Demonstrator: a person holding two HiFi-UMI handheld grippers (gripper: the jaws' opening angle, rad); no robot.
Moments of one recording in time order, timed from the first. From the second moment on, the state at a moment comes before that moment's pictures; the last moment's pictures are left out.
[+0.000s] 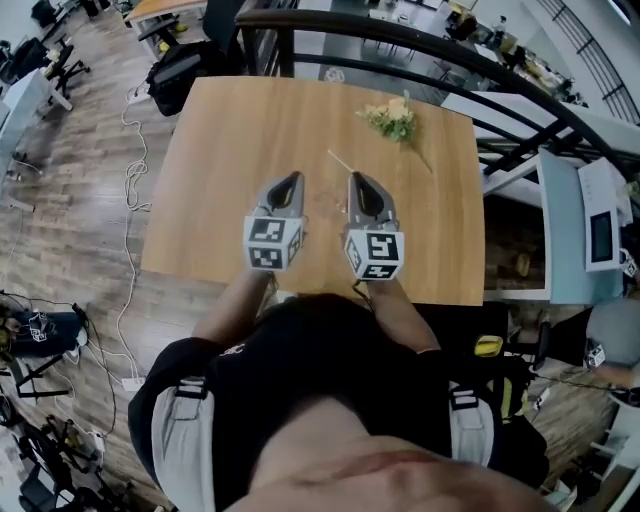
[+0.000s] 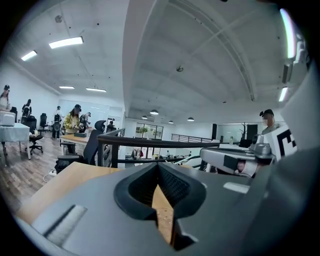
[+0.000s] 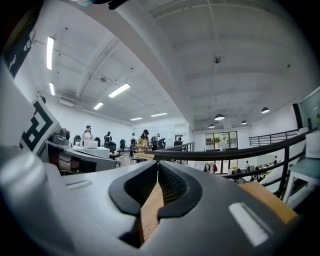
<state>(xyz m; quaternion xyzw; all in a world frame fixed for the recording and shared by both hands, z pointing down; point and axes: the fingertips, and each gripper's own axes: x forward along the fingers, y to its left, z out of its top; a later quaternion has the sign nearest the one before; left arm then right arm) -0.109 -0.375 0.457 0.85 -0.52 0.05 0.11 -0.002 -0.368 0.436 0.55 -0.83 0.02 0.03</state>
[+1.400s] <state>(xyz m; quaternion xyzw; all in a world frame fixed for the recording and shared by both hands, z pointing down) -0.121 -0.394 0.530 0.83 -0.53 0.10 0.16 0.015 -0.395 0.570 0.52 -0.83 0.18 0.11</state>
